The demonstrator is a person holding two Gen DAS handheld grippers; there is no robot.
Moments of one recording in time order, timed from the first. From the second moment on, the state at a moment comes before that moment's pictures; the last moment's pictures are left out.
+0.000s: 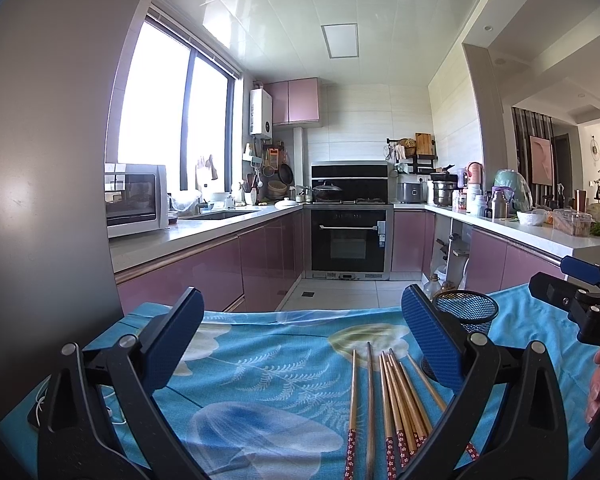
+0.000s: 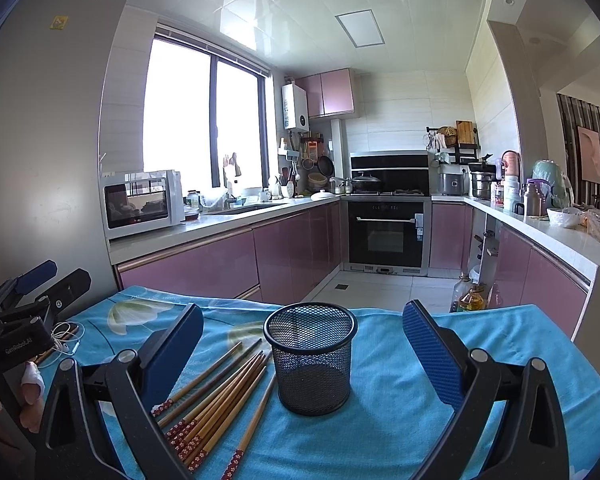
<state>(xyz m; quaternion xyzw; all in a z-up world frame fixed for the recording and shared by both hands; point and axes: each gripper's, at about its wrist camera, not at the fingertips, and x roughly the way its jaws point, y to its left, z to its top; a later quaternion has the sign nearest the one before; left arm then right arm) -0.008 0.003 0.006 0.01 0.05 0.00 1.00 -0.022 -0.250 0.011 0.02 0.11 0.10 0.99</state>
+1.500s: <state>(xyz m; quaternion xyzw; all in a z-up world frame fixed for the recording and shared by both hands) 0.130 -0.030 -0.093 0.12 0.37 -0.12 0.92 0.068 -0.185 -0.084 -0.02 0.43 0.18 0.88</state>
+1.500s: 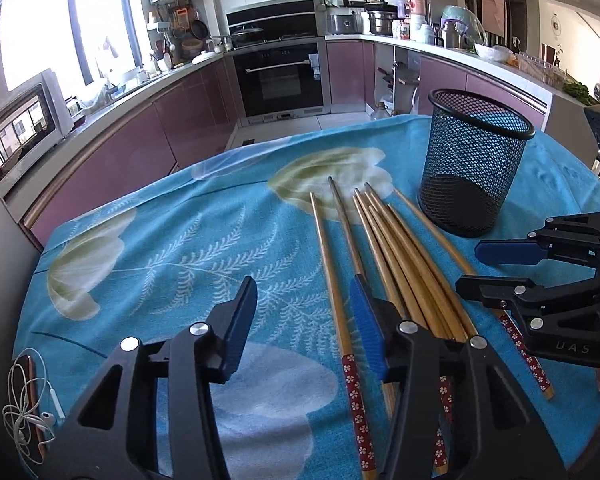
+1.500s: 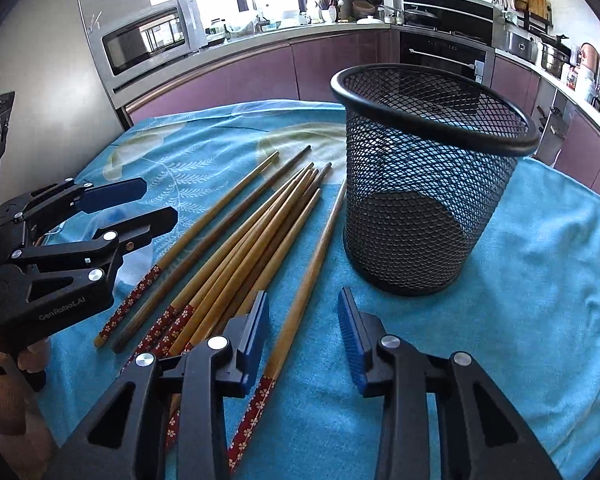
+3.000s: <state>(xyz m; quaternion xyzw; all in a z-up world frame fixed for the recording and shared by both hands) 0.109 -0.003 0.004 -0.06 0.31 -0.24 0.92 0.046 -0.227 -0.006 0.07 0.32 0.28 0.90</state>
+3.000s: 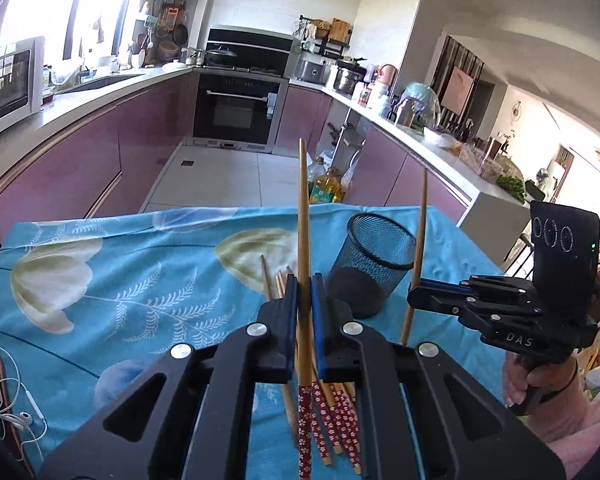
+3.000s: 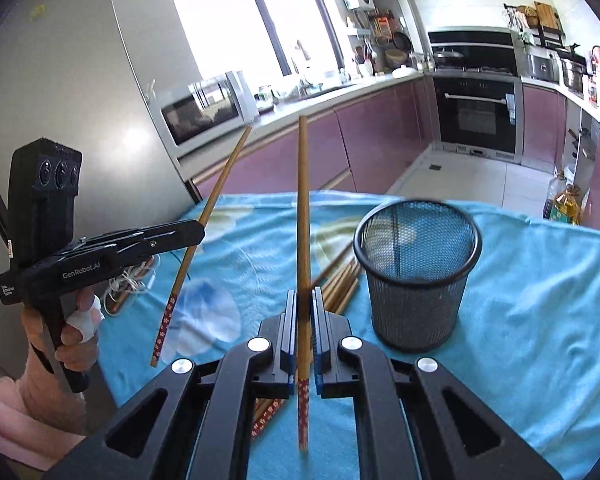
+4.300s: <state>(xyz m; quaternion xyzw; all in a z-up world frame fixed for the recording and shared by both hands) 0.206 -0.173 0.043 -0.05 0.19 -0.22 0.96 0.119 -0.295 0.048 0.07 0.29 0.24 0.92</state>
